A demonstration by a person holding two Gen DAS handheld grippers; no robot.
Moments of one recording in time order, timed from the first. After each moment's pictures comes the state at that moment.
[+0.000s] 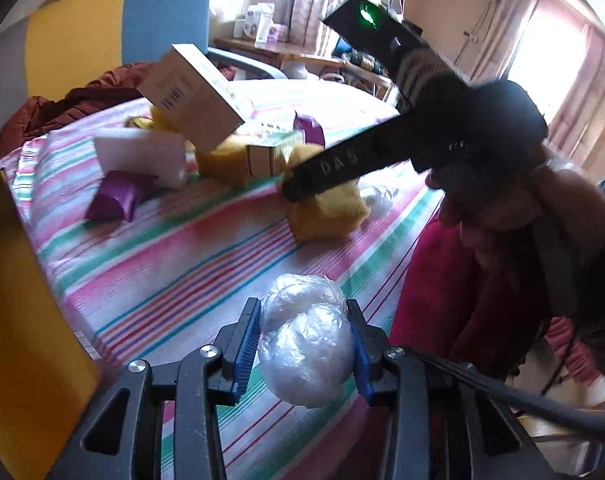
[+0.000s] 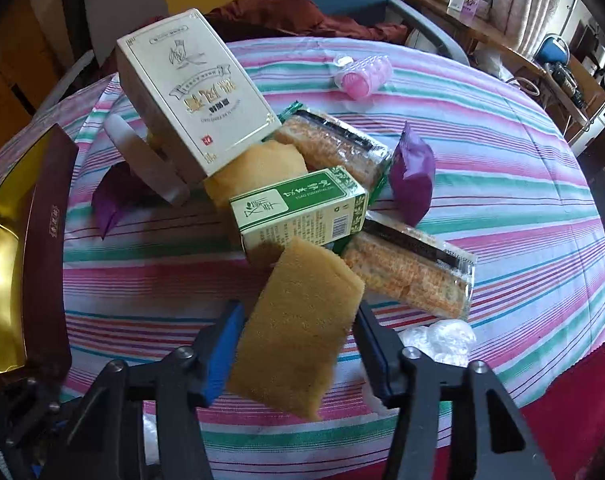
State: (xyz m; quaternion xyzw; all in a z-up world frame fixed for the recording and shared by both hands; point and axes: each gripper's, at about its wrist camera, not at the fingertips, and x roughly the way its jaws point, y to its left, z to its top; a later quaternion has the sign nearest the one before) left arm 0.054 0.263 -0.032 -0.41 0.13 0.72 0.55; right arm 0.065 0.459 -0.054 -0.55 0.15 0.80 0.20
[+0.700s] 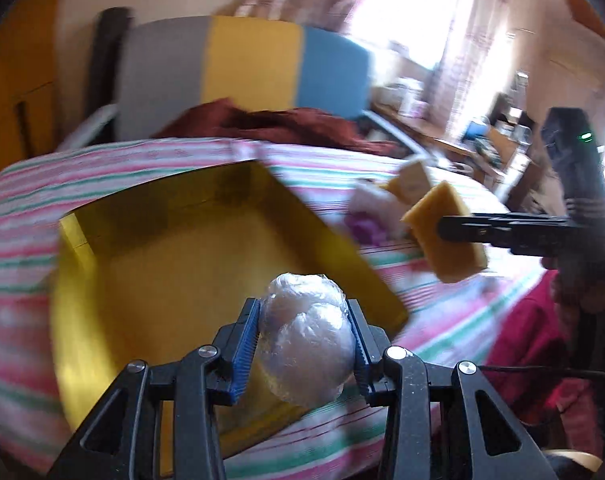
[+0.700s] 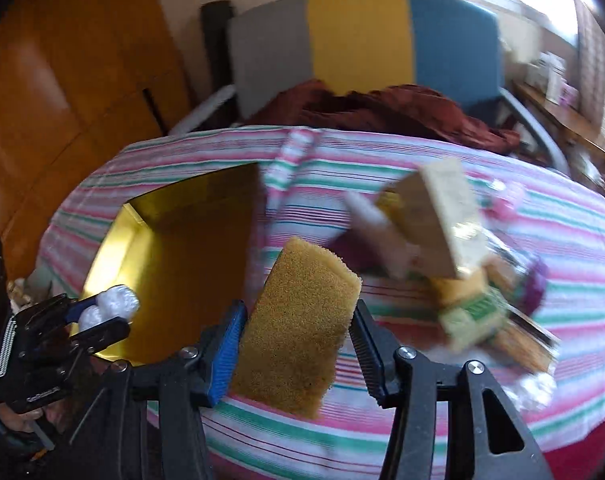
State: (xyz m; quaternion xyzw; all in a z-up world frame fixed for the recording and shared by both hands) left arm -0.017 0.086 -0.007 -0.39 0.03 0.86 0.34; right arm 0.035 0.323 0.028 -0.44 0.11 0.89 0.01
